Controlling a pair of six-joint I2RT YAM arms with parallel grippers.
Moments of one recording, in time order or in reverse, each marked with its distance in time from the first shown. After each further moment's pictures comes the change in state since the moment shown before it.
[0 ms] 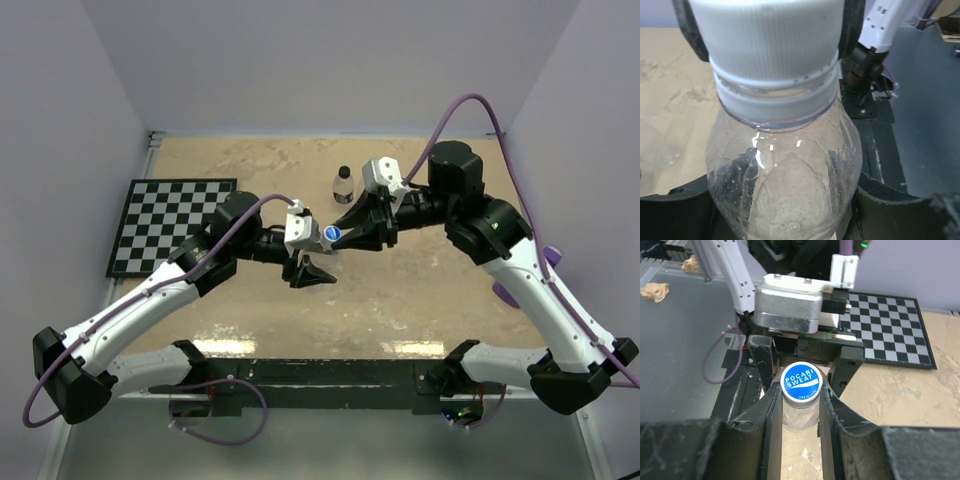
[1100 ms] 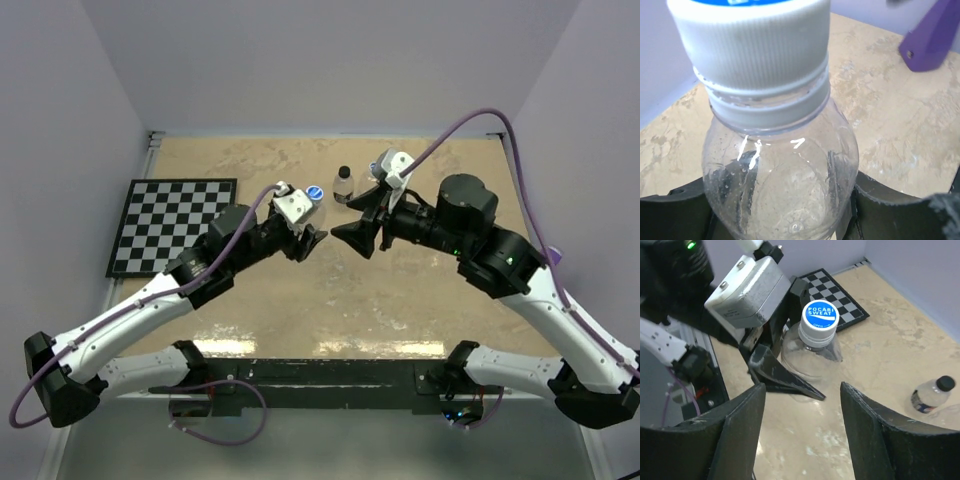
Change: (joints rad) left arm -0.154 -0.056 -0.040 0.116 -0.896 -0.121; right arm 0.204 -0.151 -0.148 0.163 0.773 0.385
